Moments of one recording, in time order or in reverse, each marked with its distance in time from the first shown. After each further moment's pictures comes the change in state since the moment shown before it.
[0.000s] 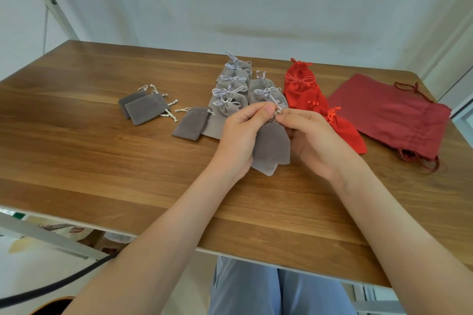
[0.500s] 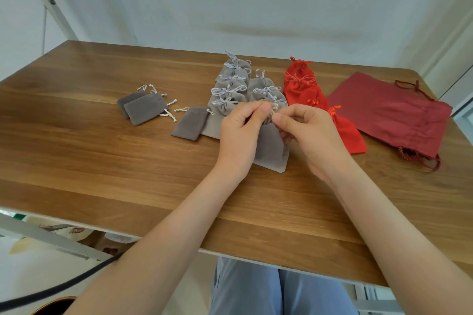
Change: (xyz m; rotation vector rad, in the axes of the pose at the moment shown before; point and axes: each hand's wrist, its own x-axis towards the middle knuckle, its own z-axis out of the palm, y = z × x) left_hand -0.002 -0.003 0.001 0.311 0.141 0.257; right_hand 0.002 0.007 0.003 -0.259 0.191 -0.171
